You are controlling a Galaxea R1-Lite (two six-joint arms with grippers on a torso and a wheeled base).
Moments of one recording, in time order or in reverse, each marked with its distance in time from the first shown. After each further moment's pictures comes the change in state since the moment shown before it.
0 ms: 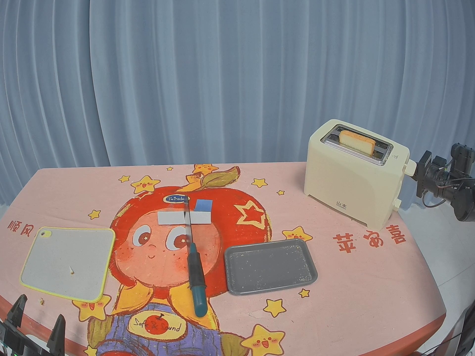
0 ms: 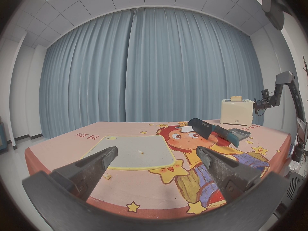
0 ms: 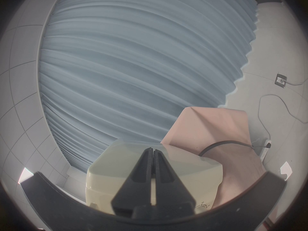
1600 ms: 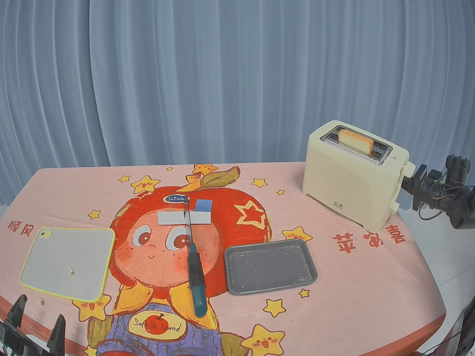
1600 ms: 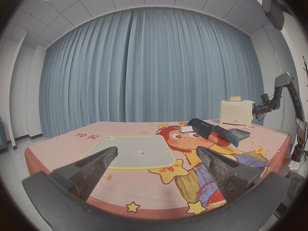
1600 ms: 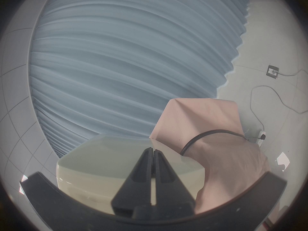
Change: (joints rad) left arm 0.000 0.000 0.000 0.000 0.000 0.000; right arm 0.001 0.049 0.050 0.005 -0.005 -0.014
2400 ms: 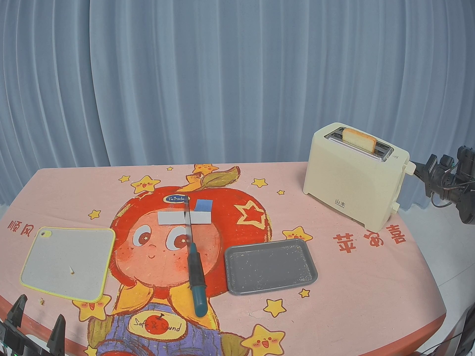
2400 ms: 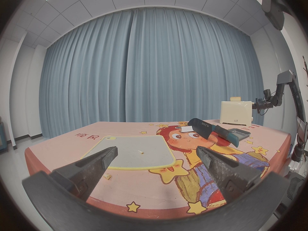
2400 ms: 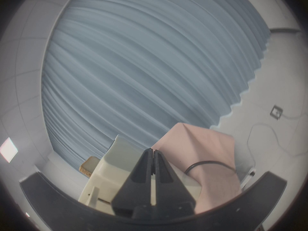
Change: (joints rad) left arm 0.000 0.000 0.000 0.000 0.000 0.000; right arm -0.055 -0.074 -0.010 -0.022 -0.049 -0.224
